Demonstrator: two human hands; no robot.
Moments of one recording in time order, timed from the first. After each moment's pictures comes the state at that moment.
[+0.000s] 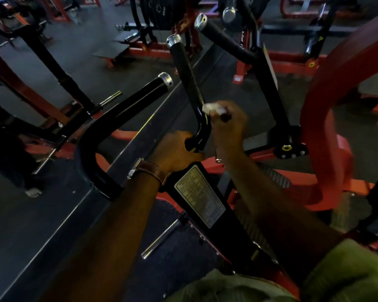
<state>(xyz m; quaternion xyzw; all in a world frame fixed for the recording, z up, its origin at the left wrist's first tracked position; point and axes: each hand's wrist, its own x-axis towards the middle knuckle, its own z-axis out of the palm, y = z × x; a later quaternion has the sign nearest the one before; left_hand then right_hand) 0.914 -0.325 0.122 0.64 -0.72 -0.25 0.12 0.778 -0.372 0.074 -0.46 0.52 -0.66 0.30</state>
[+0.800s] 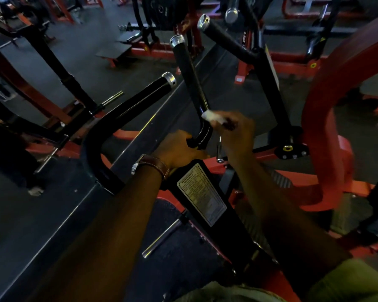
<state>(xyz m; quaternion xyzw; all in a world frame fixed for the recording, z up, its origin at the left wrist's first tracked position) 0.914 -0.328 0.127 0.66 -0.67 -0.32 0.08 0.761 -0.351 0.065 -0.53 0.47 -0.63 0.31</state>
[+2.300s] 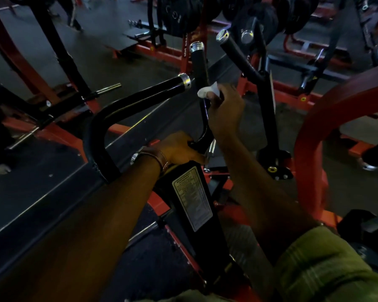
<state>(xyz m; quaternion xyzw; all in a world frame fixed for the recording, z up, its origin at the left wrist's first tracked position) 0.919 -0.335 0.124 0.64 -0.67 -0.36 0.09 0.788 -0.401 0.125 -0.63 0.54 -0.55 0.10</state>
